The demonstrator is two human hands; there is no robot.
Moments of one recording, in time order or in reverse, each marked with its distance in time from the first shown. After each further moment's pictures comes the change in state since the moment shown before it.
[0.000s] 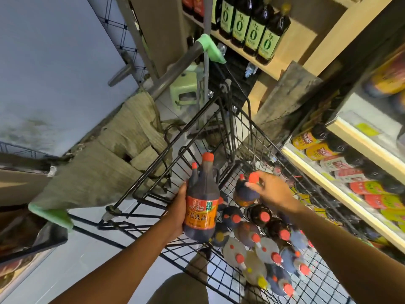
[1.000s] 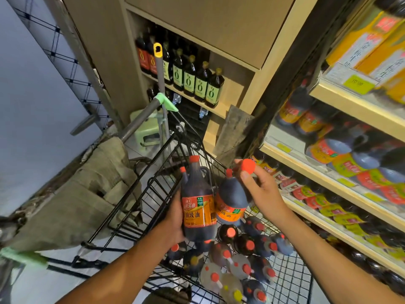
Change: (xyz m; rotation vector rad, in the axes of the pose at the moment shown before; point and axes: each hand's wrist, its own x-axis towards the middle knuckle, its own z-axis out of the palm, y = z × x) left_hand -0.018 0.046 0.092 -0.244 -0.379 -0.038; right_hand -0.133 -0.102 -0.132 0.684 0.531 -0.278
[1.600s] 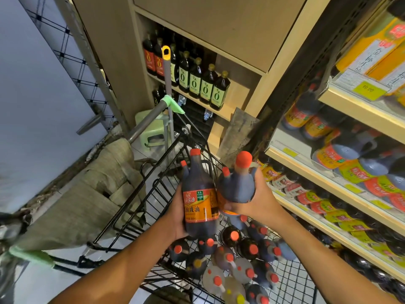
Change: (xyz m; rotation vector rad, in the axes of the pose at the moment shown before) left_hand -0.012 0.025 0.011 -0.022 -0.086 -0.011; right_hand 0.007 0.014 0.010 -0.101 -0.117 -0.029
